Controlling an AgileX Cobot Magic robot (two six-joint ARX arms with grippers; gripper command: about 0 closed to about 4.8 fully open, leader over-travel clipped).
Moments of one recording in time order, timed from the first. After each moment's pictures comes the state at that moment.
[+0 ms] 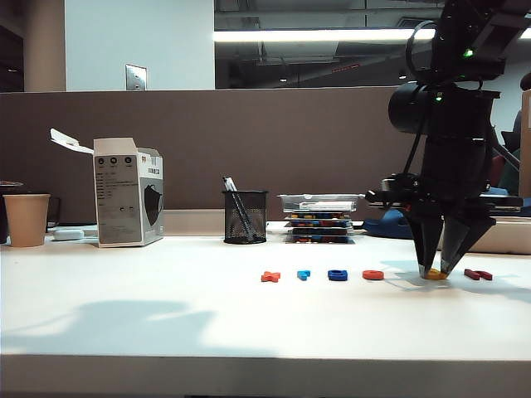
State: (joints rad) left arm -1.16 1.39 1.85 -1.17 -0.54 -0.89; right arm 0.27 1.93 1.36 -0.75 -0.01 0.21
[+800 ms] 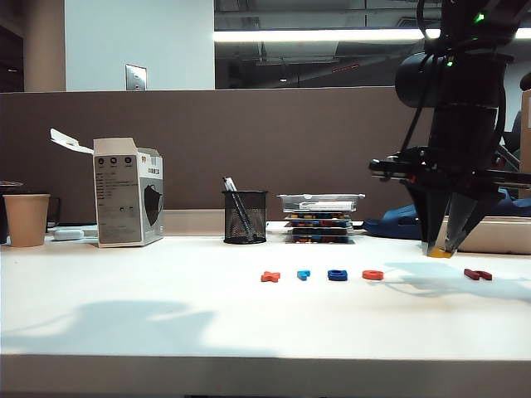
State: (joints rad) left arm -1.16 1.39 1.85 -1.17 -0.54 -0.89; right arm 0.28 1.83 1.35 -0.84 -0.05 0.23
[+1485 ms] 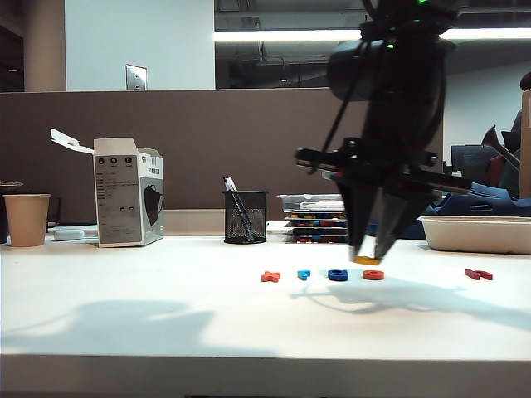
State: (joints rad) left arm -1.16 1.39 1.85 -1.17 -0.54 -0.89; right arm 0.51 1.83 1.35 -0.85 -0.11 0.40
